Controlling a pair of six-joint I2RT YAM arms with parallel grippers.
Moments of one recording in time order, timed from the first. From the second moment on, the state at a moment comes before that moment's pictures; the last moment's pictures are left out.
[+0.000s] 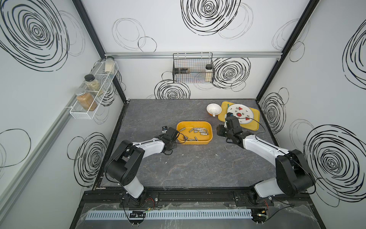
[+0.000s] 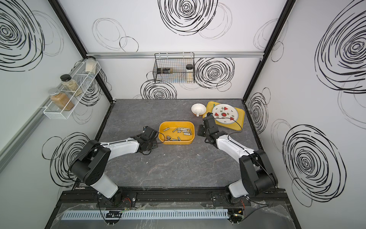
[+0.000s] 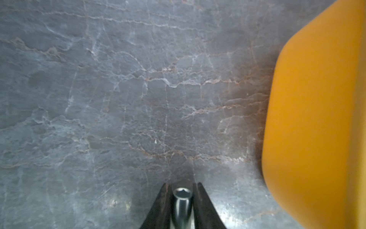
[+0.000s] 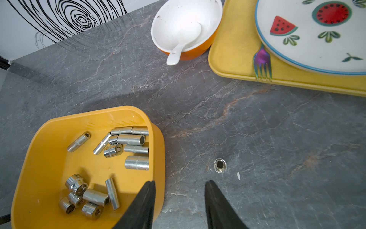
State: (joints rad) left arm -0.48 1.65 0.80 -0.26 -0.24 -0.69; right arm 0.41 1.46 0.84 -0.12 0.08 0.53
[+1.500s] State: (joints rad) left arm -0.55 1.07 0.54 -0.24 -0.35 -0.69; right arm 0.58 1.93 1.37 -0.40 0.04 0.18
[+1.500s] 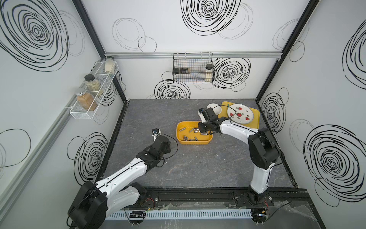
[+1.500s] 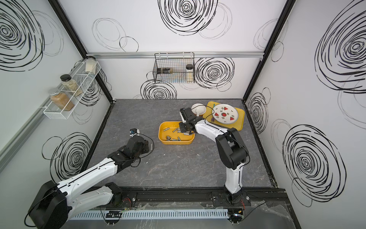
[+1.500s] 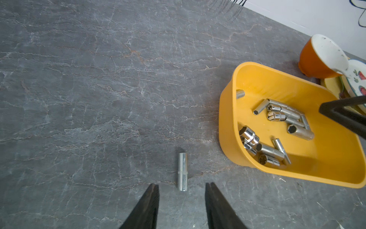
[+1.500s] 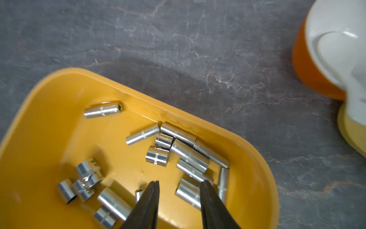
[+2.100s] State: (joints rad) left arm -0.55 1.07 0.54 -0.23 -0.35 -0.68; right arm 0.58 2.14 1.58 -0.54 0.09 0.01
